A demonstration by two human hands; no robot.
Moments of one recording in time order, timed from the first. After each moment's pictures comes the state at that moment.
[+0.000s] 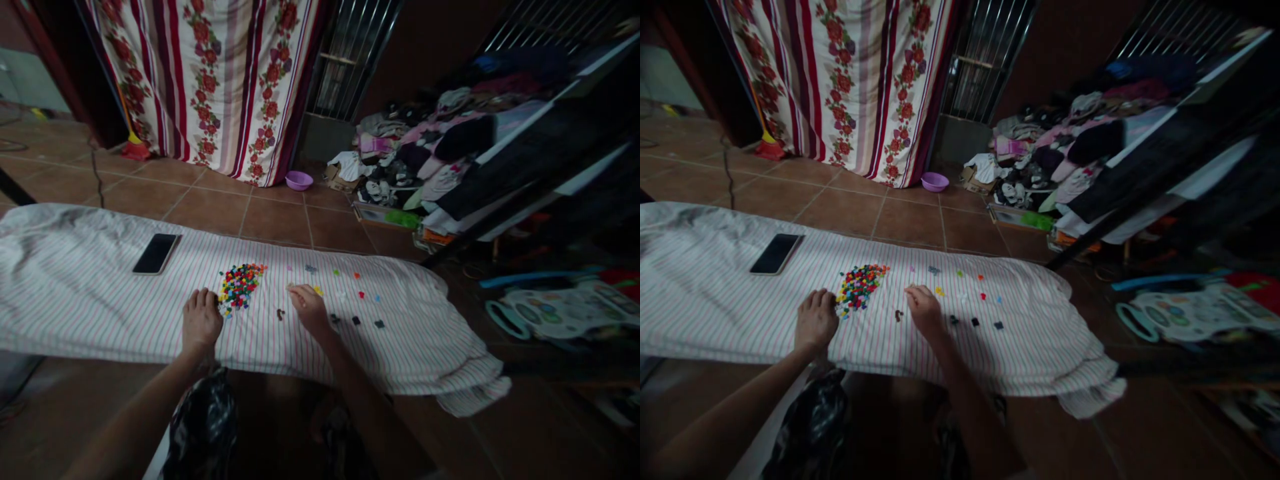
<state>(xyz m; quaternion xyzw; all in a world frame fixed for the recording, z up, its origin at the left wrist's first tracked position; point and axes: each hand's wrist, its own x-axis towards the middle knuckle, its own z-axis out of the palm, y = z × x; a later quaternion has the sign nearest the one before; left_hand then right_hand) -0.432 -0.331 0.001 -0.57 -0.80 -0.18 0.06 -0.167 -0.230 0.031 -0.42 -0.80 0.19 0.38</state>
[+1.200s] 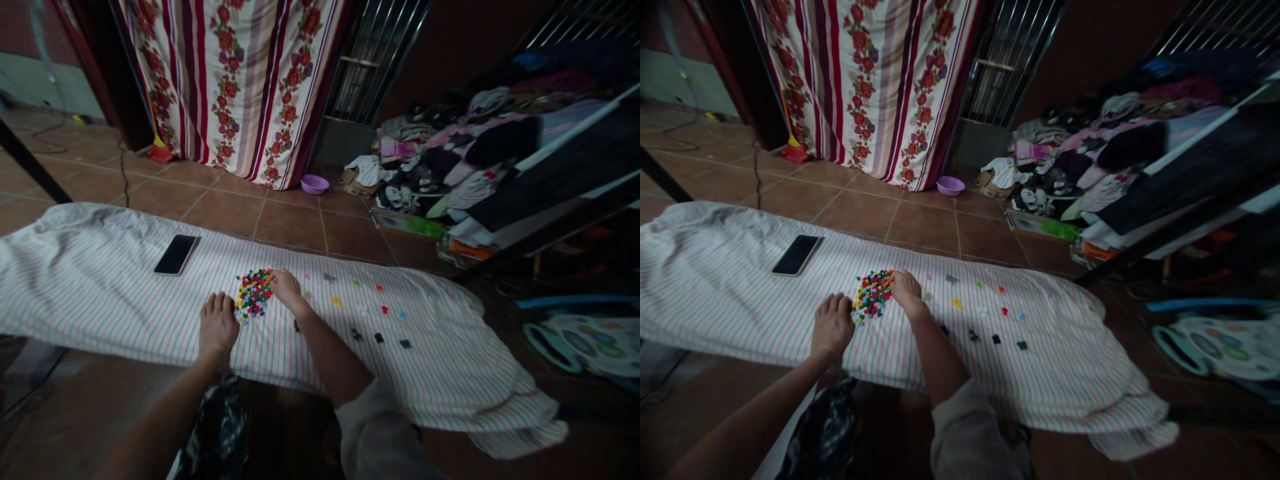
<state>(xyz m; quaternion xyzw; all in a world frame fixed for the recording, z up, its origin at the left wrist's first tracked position) -0.429 -0.330 0.001 -0.55 -0.81 -0.19 0.05 -0.291 -0.164 0.025 -0.52 -0.83 0.19 0.12</state>
